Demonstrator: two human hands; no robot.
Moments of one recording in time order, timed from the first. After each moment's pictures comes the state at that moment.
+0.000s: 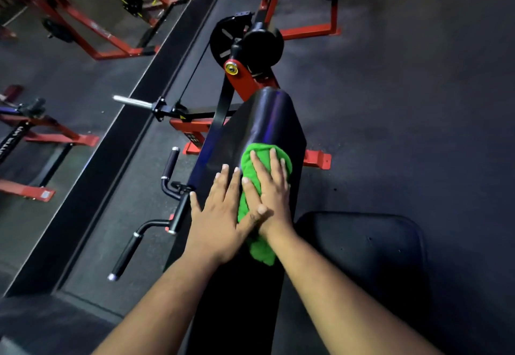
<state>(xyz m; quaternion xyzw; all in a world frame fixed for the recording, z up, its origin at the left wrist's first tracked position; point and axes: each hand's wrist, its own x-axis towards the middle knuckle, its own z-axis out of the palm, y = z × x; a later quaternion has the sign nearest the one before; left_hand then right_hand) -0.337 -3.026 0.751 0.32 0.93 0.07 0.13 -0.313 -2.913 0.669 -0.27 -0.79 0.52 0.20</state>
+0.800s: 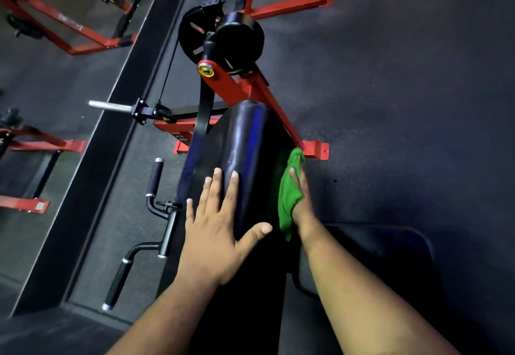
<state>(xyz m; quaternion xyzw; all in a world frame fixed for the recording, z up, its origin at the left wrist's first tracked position) -0.381 -2.964 0.736 0.37 0.92 0.06 0.11 -0.373 -2.798 0.519 -0.34 -0.48 0.78 0.22</state>
